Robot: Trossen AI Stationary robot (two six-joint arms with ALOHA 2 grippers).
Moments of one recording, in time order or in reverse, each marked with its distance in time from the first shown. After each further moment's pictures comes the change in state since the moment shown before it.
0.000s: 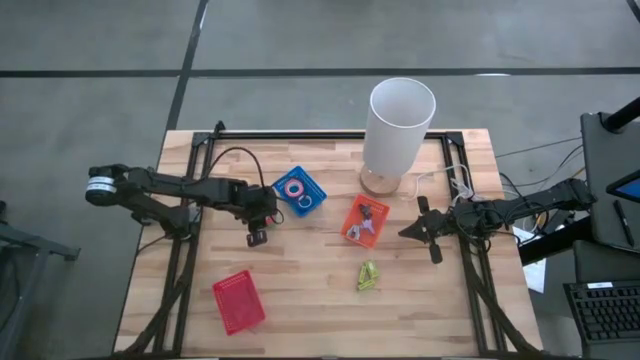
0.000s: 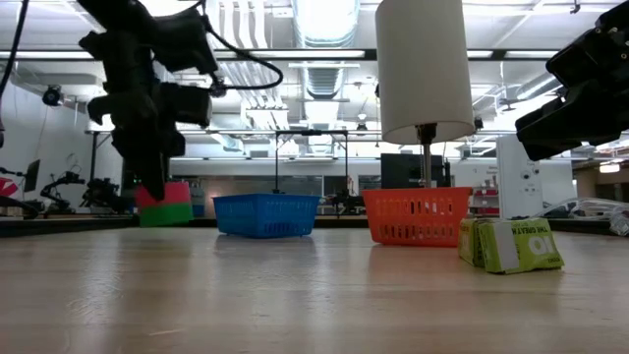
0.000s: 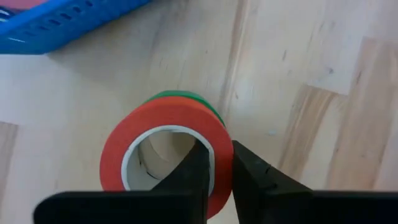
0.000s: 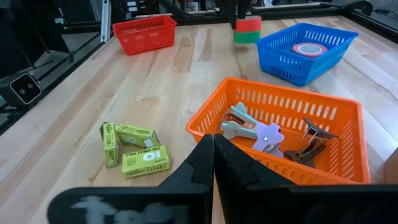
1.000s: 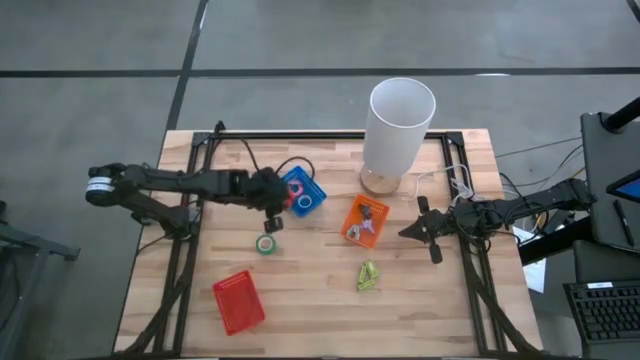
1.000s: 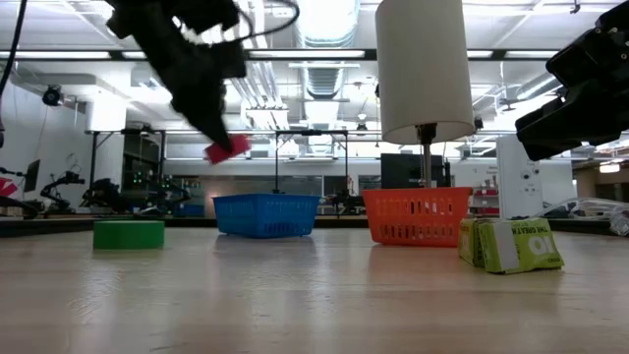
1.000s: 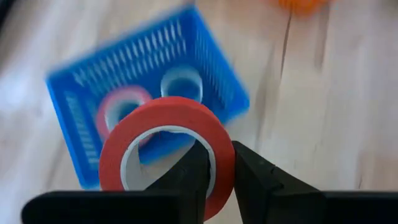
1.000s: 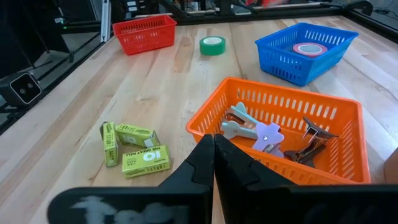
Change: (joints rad) left arm 0.023 -0.001 0.138 0.137 -0.145 0.079; right arm 0.000 0.000 0.000 0.000 0.000 0.000
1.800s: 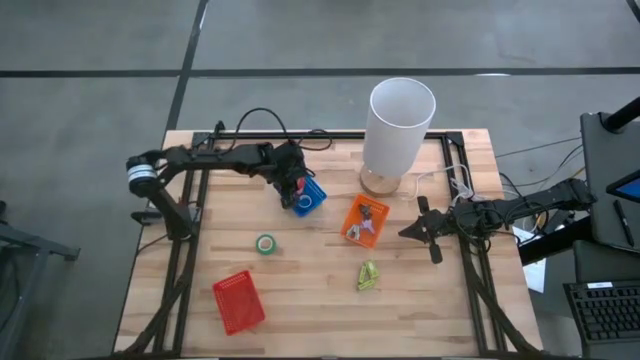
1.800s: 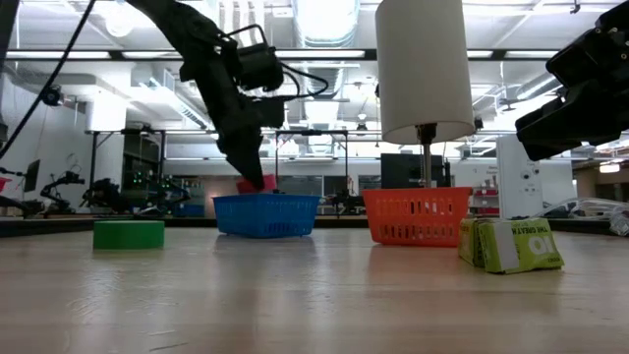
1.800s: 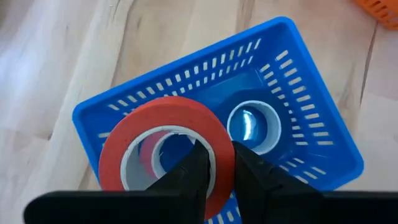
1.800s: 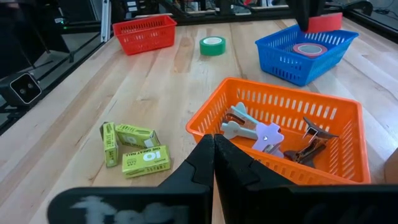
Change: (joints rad) left arm 0.278 0.328 0.221 -0.031 0.203 0.169; right arm 0.000 0.000 0.000 0.000 0.000 0.000
